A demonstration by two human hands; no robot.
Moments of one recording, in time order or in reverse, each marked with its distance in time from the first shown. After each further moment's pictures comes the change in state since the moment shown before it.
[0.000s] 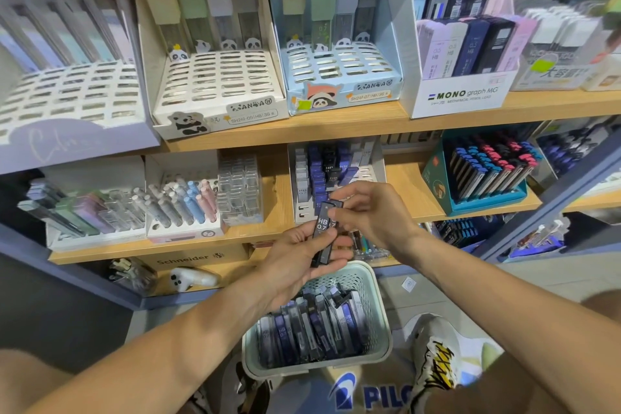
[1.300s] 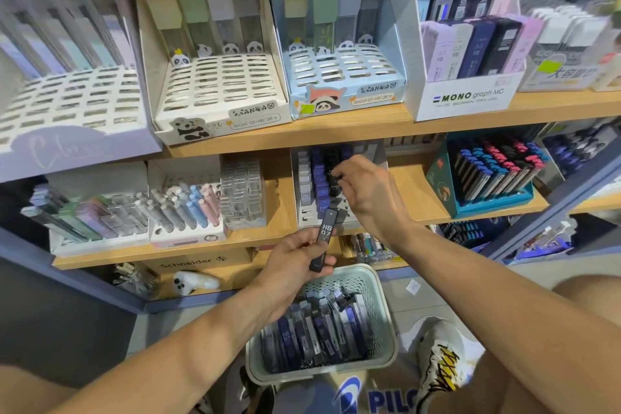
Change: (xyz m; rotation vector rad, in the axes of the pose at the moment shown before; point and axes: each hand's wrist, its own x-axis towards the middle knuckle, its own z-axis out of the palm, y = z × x) left_hand 0.002 -0.009 -0.007 0.074 0.214 0.035; right_hand 0.047 0.009 0.005 -0.685 0.218 -0.507
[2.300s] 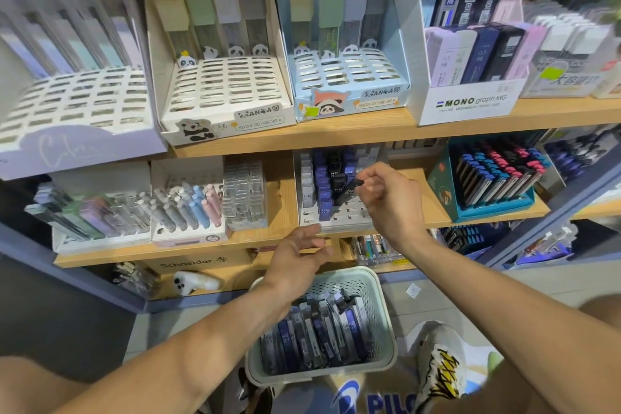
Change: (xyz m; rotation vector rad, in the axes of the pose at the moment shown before) left_hand 0.004 -0.003 -0.004 0.376 0.074 0.087; right_hand -0.018 0.002 -0.014 0.201 0.141 0.297
